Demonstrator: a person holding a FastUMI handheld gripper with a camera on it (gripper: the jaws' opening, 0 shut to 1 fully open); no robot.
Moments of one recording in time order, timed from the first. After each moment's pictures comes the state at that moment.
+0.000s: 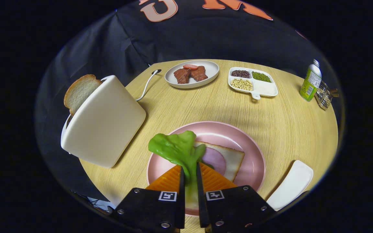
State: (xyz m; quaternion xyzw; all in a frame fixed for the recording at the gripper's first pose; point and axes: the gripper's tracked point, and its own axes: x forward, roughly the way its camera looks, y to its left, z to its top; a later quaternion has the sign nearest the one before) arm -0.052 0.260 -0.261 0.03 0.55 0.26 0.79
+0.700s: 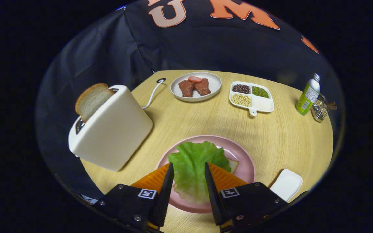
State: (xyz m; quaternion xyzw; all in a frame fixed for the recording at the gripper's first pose) arm -0.040 0.272 -0.211 0.04 0.52 0.28 0.80
